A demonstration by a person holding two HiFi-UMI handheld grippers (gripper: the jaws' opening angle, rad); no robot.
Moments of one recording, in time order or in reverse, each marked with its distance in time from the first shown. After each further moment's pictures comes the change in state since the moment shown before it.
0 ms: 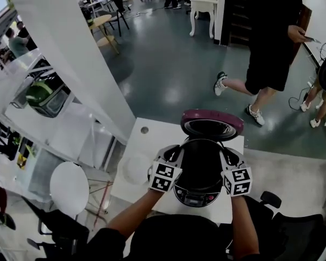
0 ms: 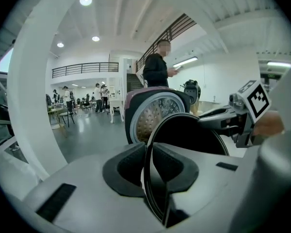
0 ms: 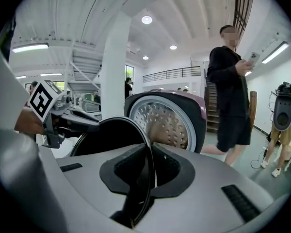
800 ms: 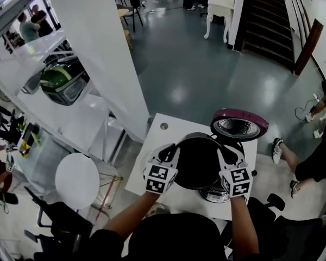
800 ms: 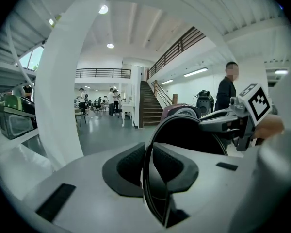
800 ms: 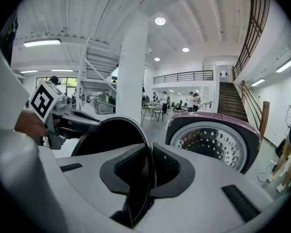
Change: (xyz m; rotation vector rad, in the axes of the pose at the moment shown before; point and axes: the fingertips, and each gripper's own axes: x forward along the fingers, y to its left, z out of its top) left arm -0.113 0.093 -0.018 -0.086 -0.086 0.092; right arm 0.020 0.134 0.054 -0.095 -0.022 0.083
